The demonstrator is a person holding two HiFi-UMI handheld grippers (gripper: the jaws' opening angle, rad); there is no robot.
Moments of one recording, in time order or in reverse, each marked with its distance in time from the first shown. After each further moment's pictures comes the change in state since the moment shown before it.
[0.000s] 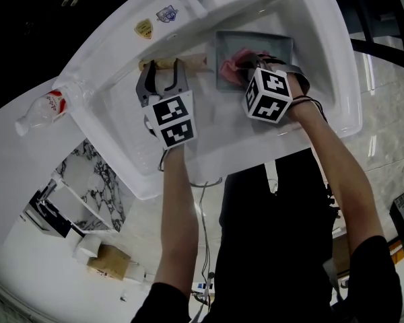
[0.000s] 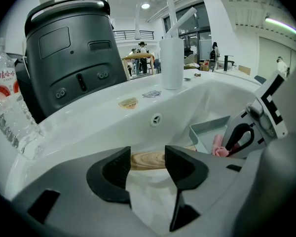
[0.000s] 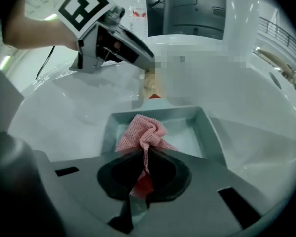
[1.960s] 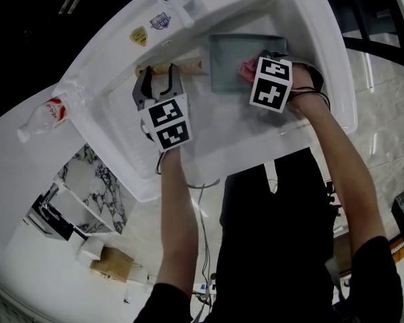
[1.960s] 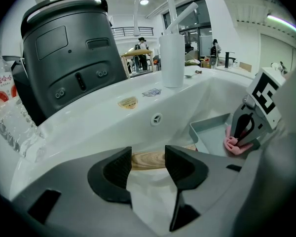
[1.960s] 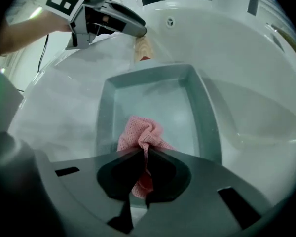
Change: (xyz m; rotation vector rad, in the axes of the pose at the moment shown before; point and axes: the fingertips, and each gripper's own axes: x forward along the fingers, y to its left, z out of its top) left arm 0.000 0.000 0.001 0.012 0.044 0.011; right arm -0.022 -0.013 -0.063 0.029 0.314 0.116
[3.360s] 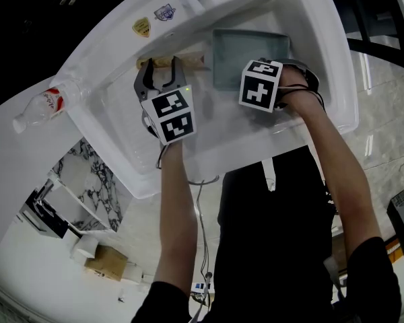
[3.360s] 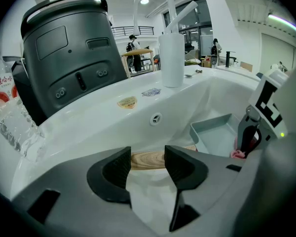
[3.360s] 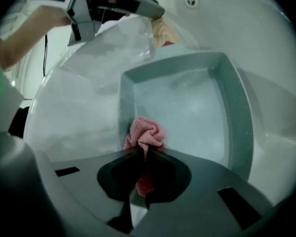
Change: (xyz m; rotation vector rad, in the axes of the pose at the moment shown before) left arm 0.001 -0.001 0.000 -0.004 0.007 0.005; right arm 0.009 0.044 -0.001 0.006 0.151 0.169
